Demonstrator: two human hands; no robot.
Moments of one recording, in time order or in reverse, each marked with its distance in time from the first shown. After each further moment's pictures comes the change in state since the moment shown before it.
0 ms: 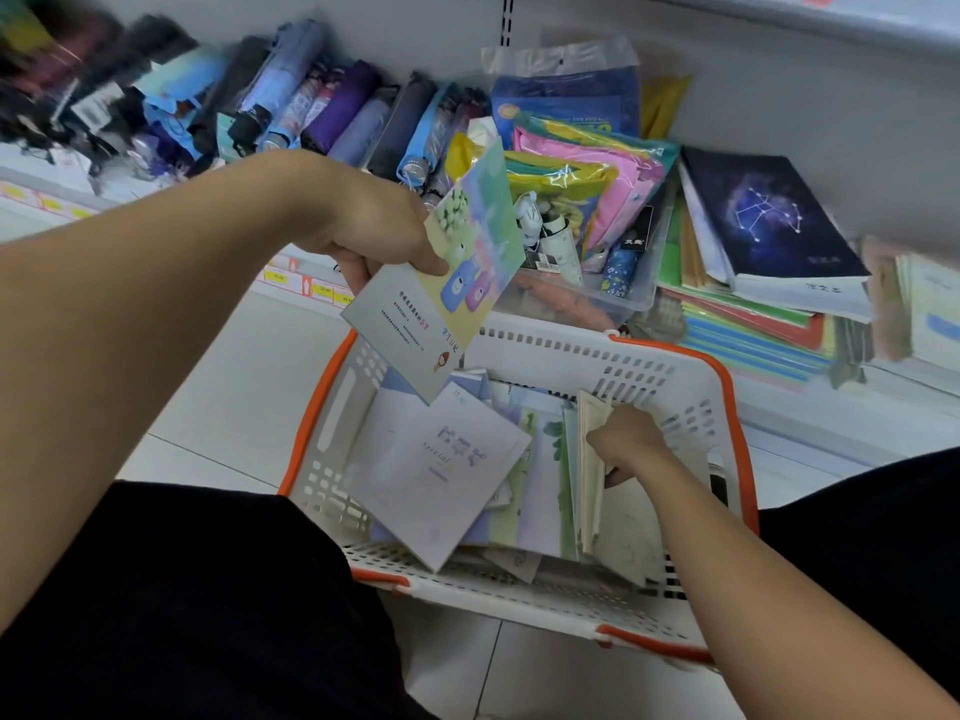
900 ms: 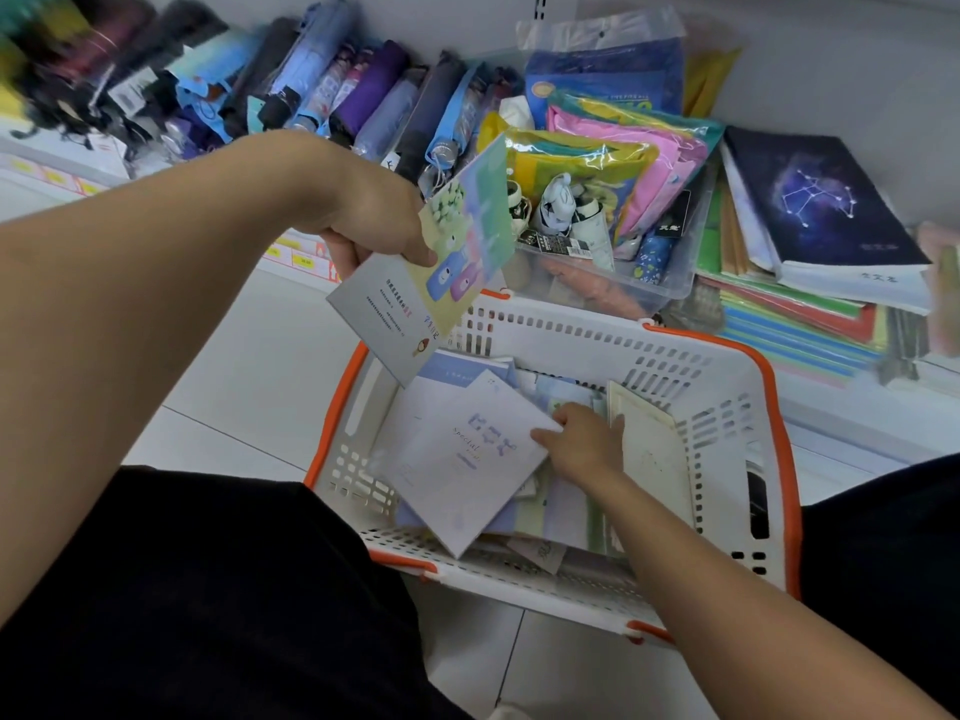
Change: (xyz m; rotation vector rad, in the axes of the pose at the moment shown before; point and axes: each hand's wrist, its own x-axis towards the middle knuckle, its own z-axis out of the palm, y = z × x) left_hand -0.020 -0.008 0.003 0.014 -0.029 -0.113; right_hand -0.005 -0.018 0.081 -0.209 0.158 -0.357
